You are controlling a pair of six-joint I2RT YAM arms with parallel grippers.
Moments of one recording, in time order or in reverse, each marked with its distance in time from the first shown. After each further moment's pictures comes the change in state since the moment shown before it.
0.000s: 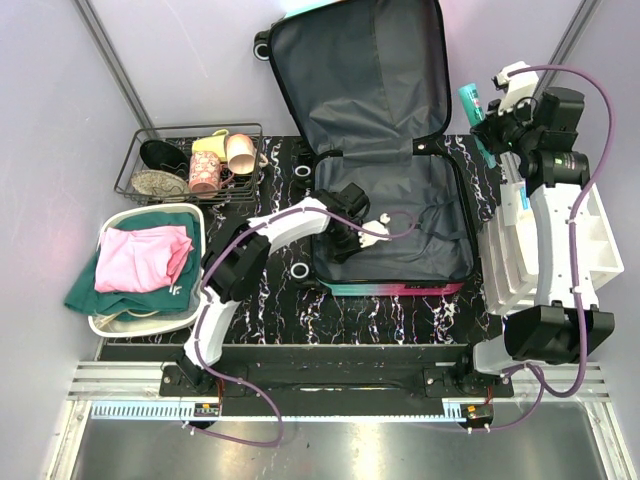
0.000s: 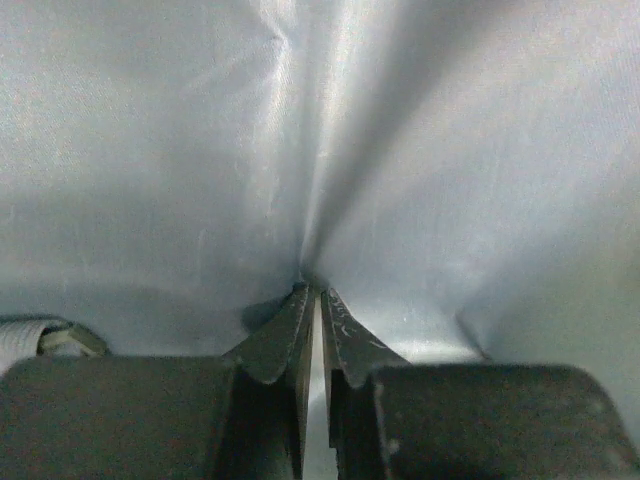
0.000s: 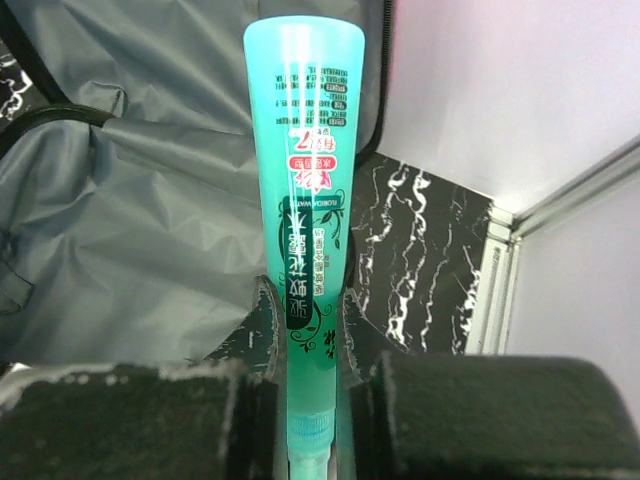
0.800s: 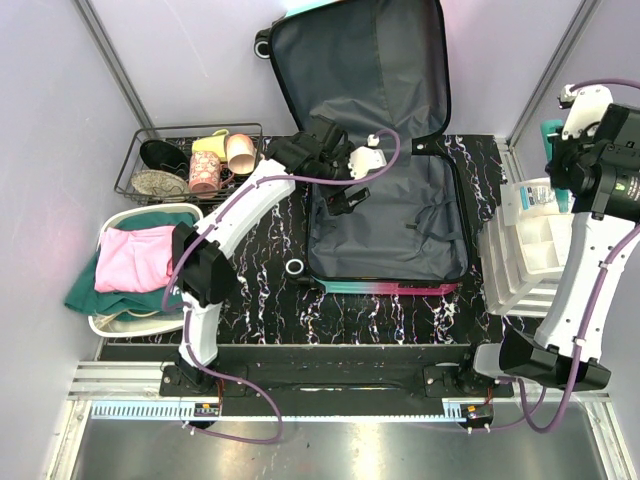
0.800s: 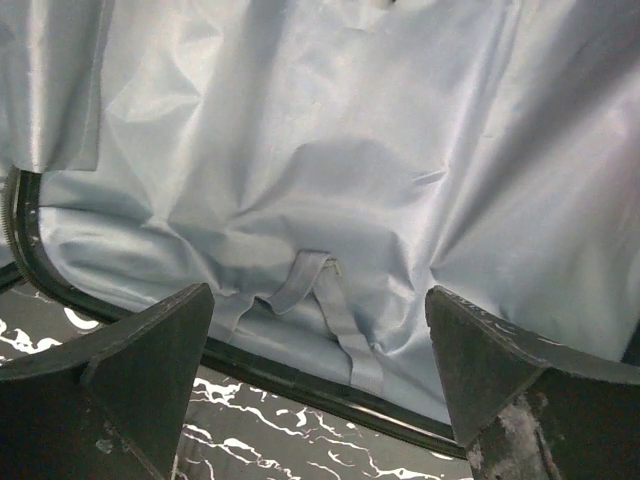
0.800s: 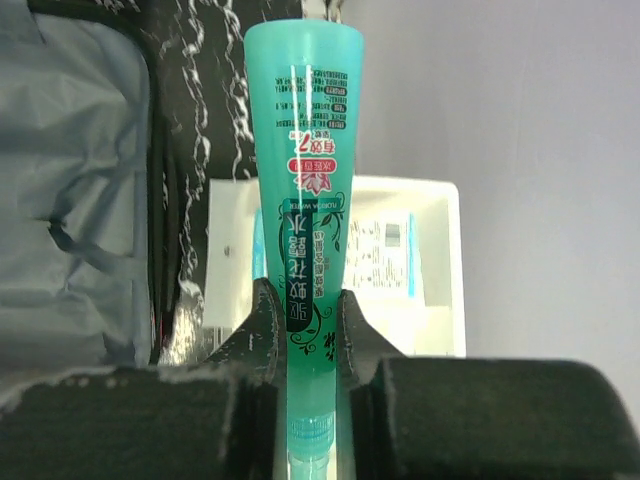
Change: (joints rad) left arm 0.129 -0.176 0.344 -0.090 0.048 -0.001; right arm -0.205 -0.130 0.228 -0.527 0.321 -0.083
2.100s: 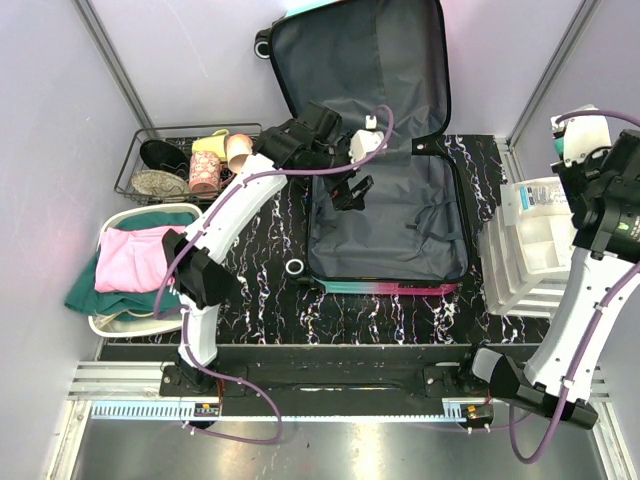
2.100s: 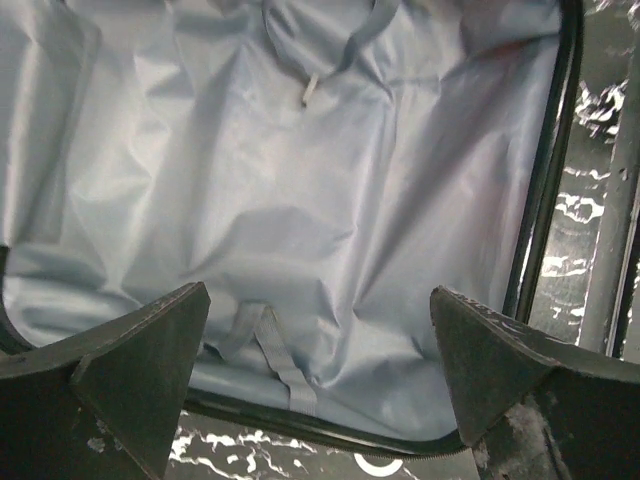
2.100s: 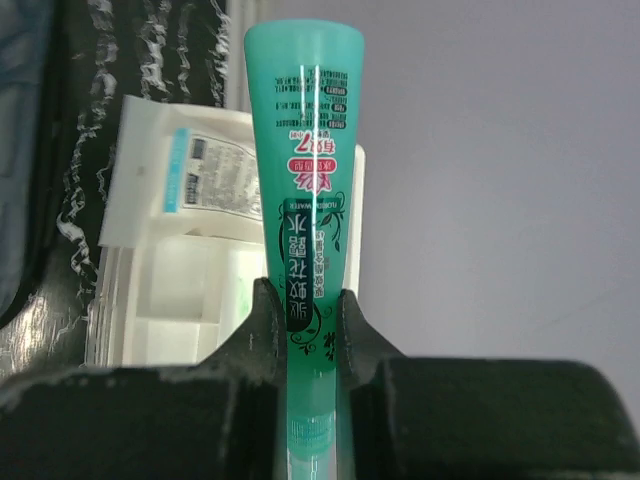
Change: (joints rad) left arm -0.002 -0.042 0.093 -0.087 0.201 -0.089; right arm -0.060 -0.203 -0.189 0.021 0.106 -0.246
